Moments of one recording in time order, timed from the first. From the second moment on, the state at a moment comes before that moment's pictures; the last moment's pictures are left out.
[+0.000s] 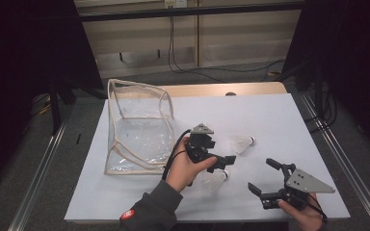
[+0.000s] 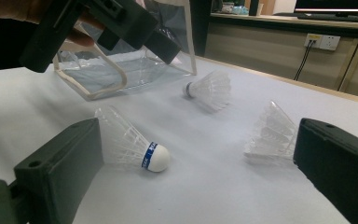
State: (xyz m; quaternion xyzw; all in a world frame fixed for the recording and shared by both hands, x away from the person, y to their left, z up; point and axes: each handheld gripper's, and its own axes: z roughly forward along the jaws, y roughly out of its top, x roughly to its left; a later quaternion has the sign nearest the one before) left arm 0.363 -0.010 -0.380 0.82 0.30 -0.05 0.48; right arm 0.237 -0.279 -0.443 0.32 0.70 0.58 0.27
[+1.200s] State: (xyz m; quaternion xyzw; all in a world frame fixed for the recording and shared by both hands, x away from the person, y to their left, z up) left arm 0.321 0.020 -0.389 0.83 0.24 -0.11 0.48; right arm 0.237 -0.278 -0.444 0.32 0.70 0.58 0.27
